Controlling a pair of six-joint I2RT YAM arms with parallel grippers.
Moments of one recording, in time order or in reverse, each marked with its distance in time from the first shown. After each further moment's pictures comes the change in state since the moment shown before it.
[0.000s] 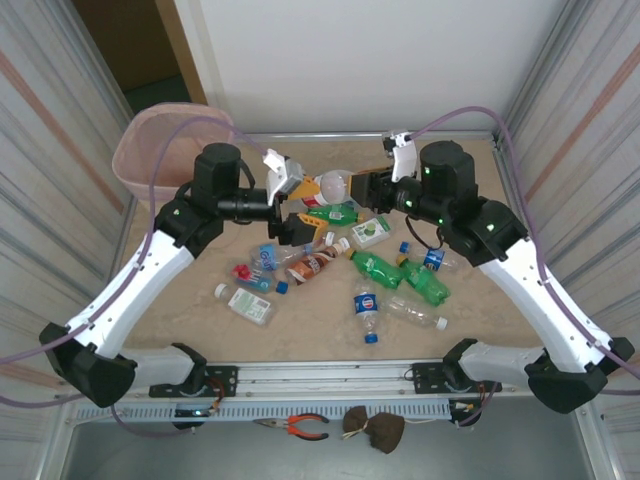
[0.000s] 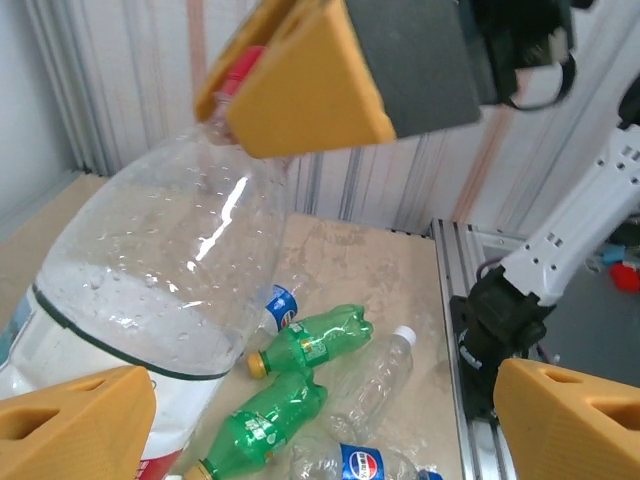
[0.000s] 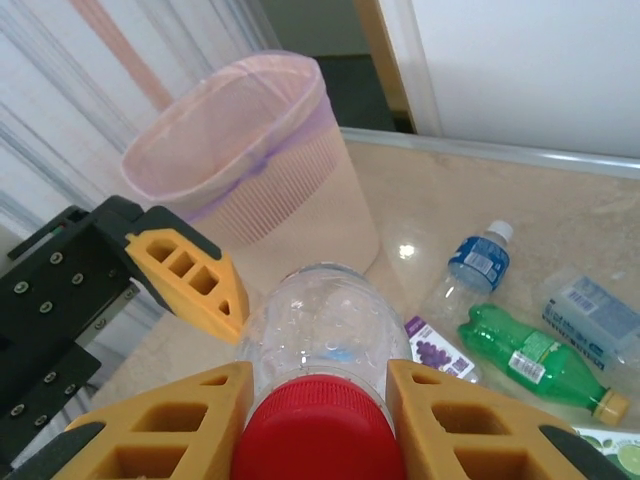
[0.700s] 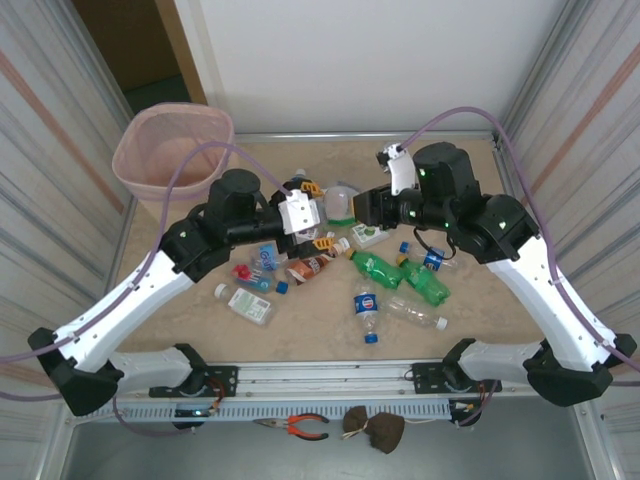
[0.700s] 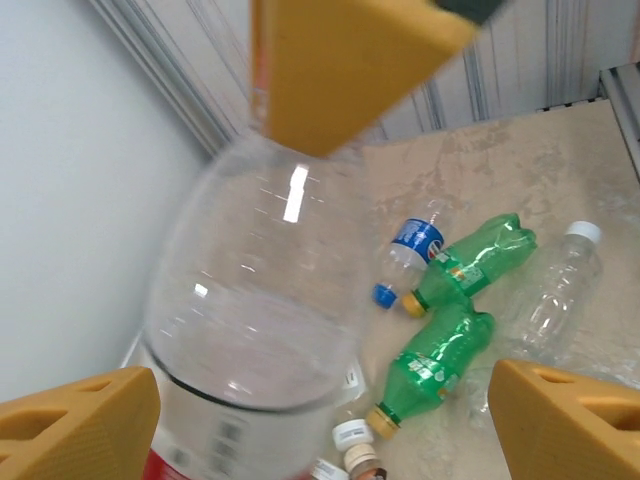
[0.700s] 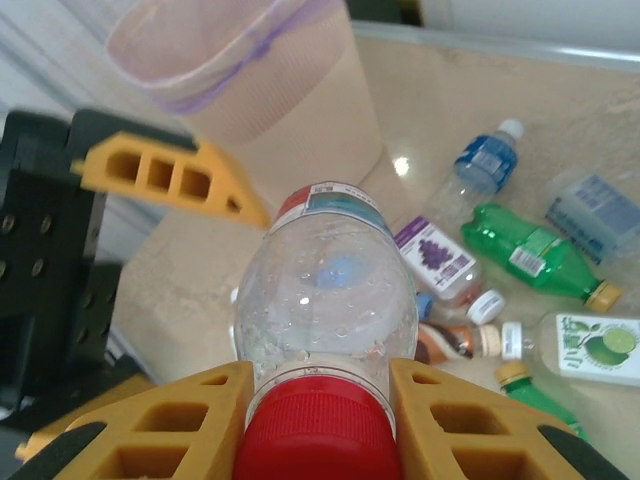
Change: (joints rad) left arm -0.200 -0.084 -0.074 -0.005 -0.486 0.390; right arm 0.080 0.034 0.130 -0.299 0.010 -0.022
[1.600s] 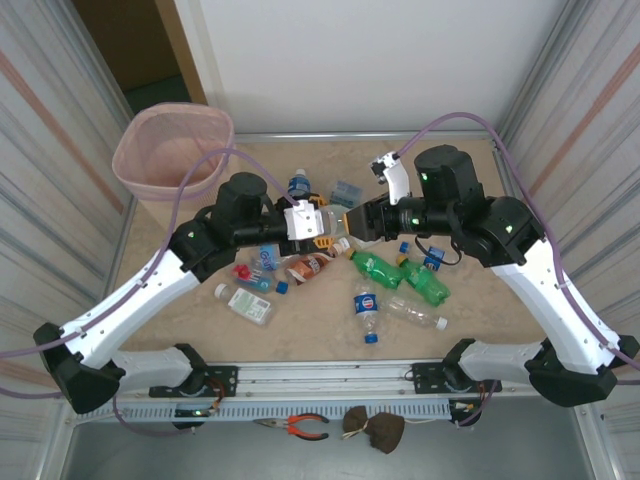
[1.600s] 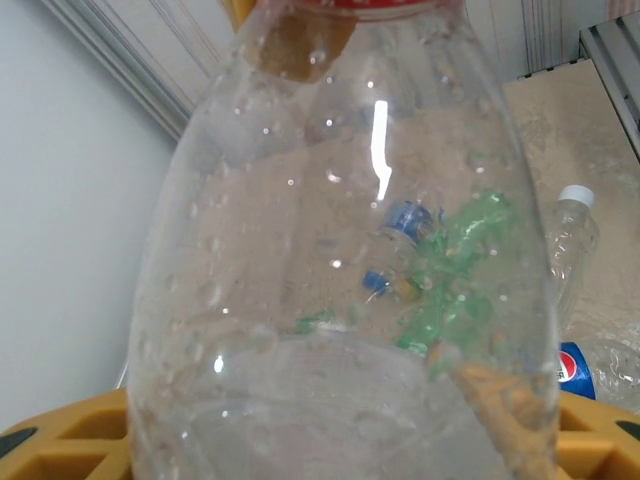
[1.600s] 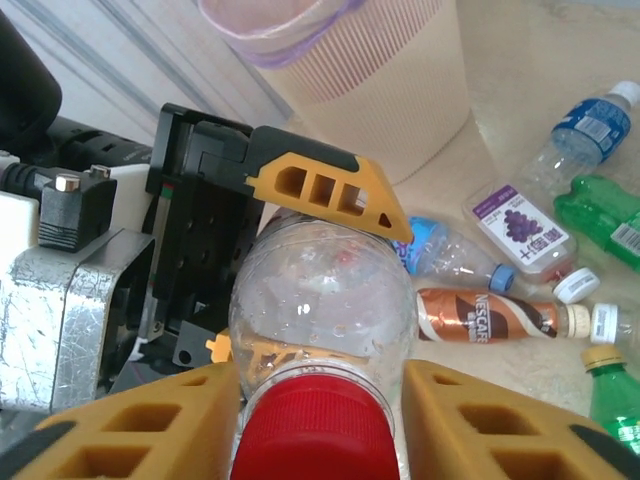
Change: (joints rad) left arm 0.000 0.024 -0.028 0.006 0.033 0.090; right arm 0.010 -0.009 0.027 -0.040 -0.154 0.016
